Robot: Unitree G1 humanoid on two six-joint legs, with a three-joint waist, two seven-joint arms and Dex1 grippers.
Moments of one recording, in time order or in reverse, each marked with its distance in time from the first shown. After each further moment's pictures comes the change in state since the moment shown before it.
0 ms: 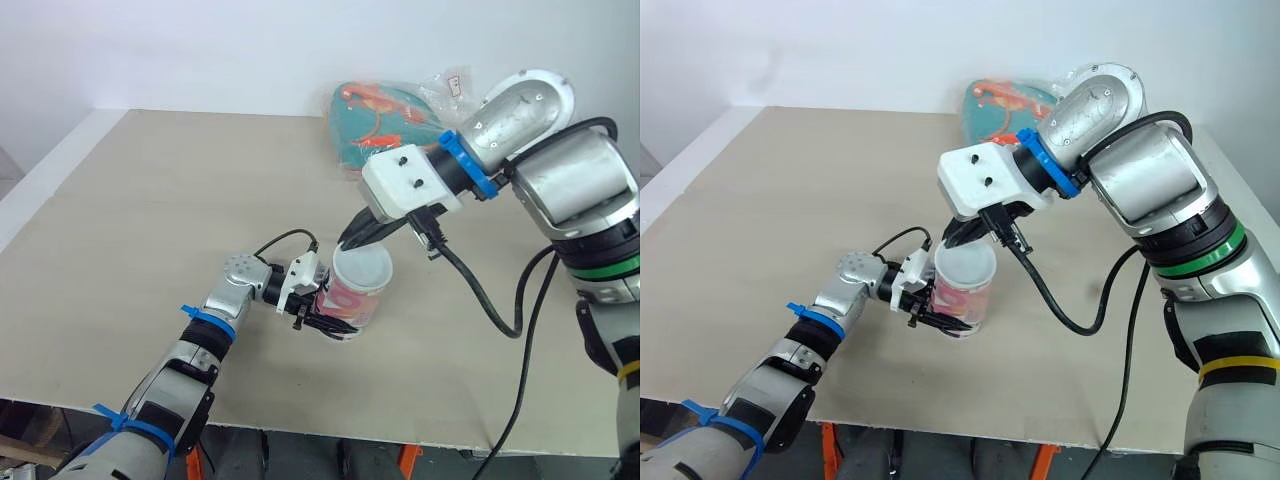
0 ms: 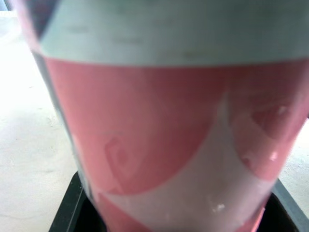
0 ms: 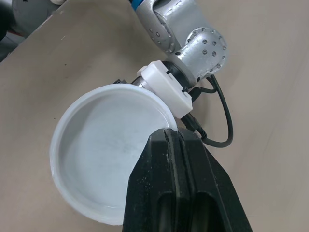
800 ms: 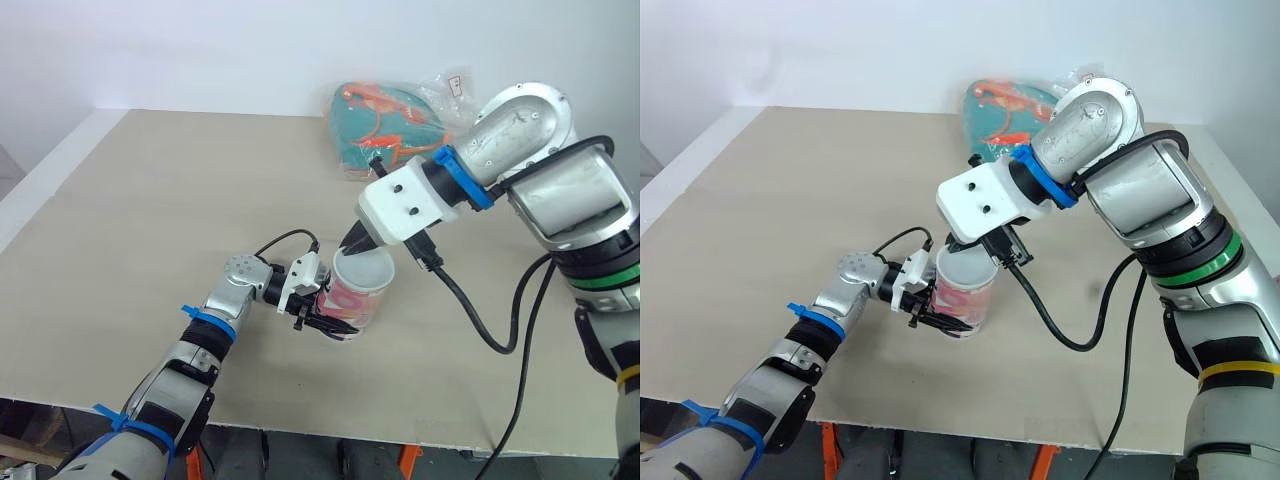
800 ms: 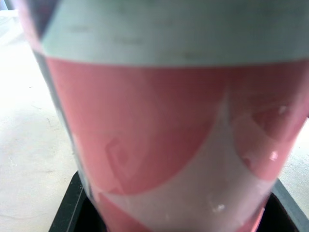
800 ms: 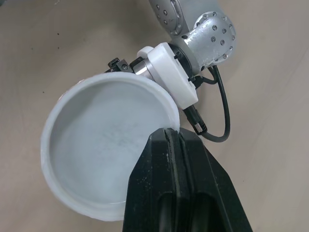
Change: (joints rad) left arm 0.002 0.000 -0.001 -0.002 -0.002 0.003 0.005; right arm 0.041 0.008 -0.017 -0.051 -0.116 -0.103 -0.001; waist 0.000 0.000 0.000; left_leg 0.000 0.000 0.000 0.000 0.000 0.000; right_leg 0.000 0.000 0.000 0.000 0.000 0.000
